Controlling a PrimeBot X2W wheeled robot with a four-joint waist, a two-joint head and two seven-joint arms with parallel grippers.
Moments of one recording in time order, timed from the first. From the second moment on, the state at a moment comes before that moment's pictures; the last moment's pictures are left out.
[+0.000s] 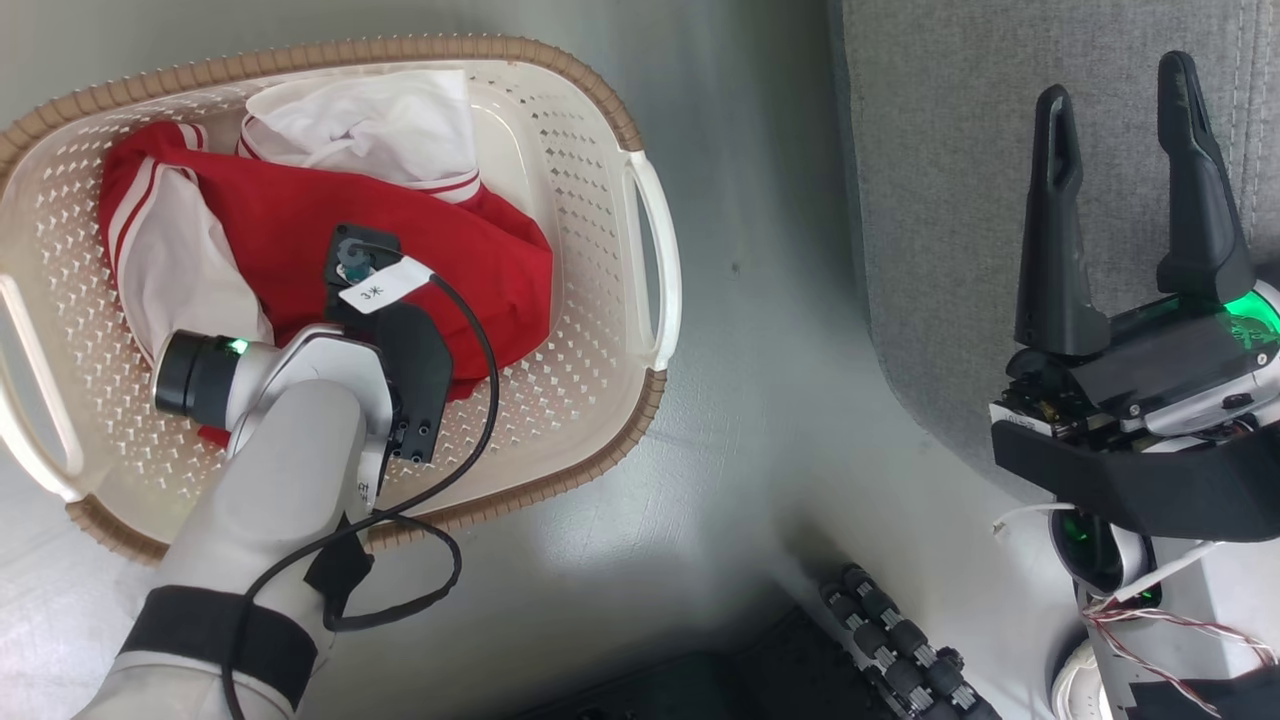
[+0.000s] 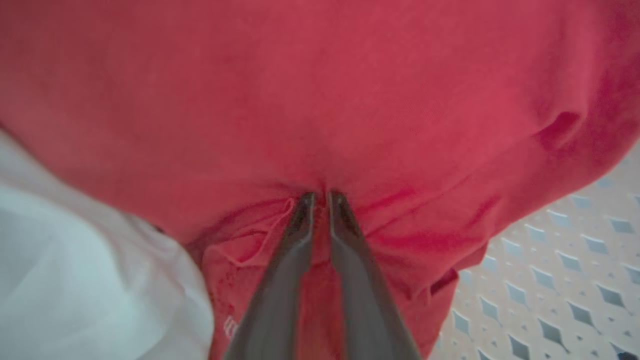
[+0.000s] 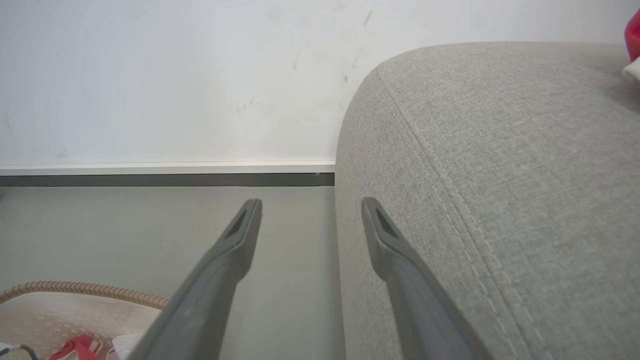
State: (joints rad) left arm -0.91 0.08 -0.40 1.02 -0.19 0.08 0.38; right arm -0.46 -0.13 0.20 -0.18 0.24 0.03 -0.27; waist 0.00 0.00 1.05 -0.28
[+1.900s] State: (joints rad) left arm -0.70 0.04 -0.17 0.78 -0.50 -0.09 -0.24; right arm -0.35 -0.14 0.04 -0.06 0.25 0.01 -0.26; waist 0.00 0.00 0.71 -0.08
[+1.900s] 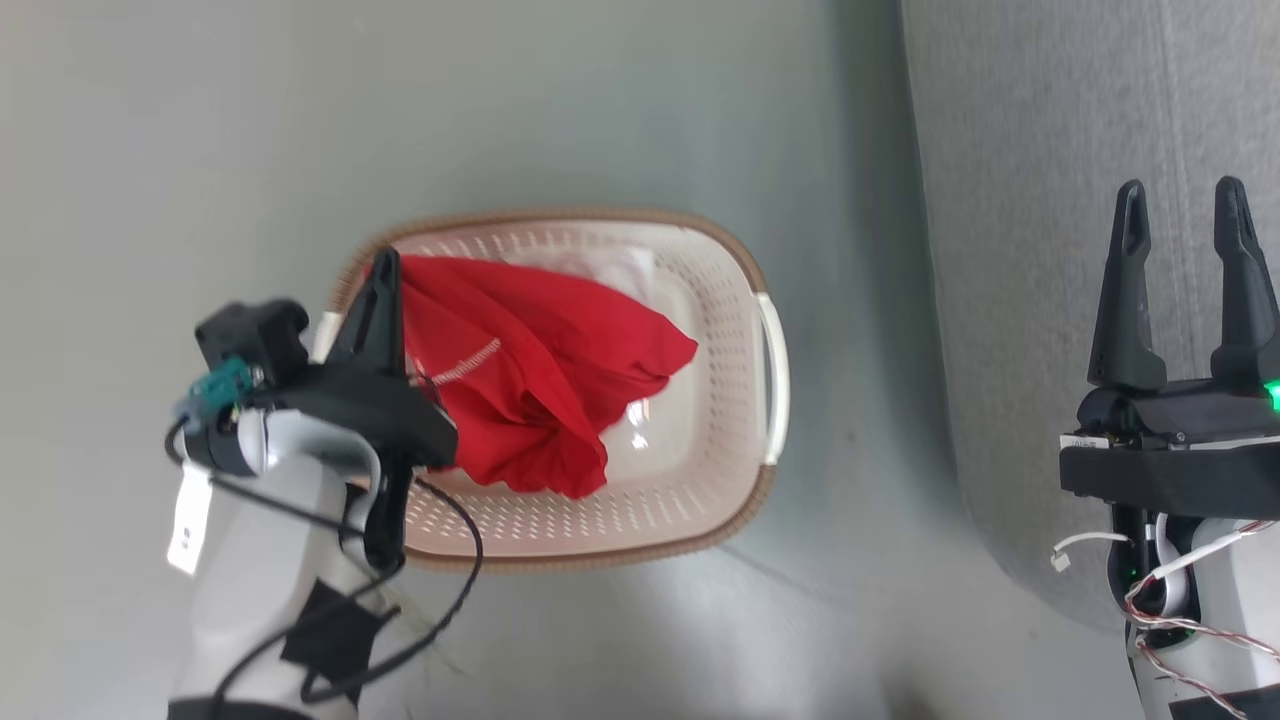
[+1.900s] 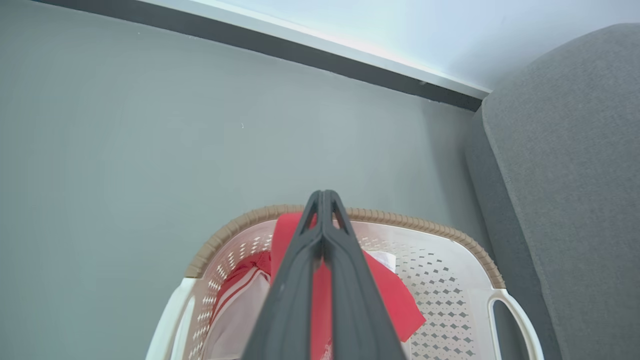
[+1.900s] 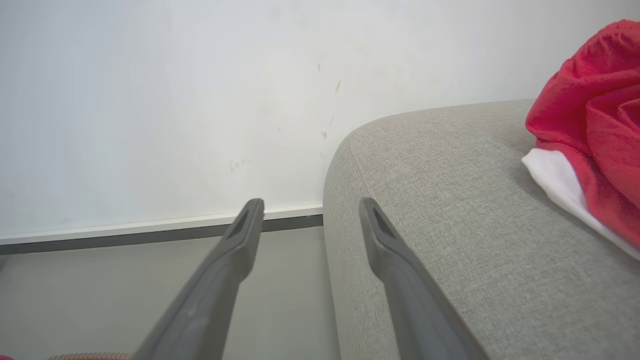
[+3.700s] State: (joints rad) left arm -0.11 0.11 -0.34 -0.22 -0.40 -0.03 0.02; right arm -0.30 -0.19 0.80 0.12 0.19 0.12 -0.22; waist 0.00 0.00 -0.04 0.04
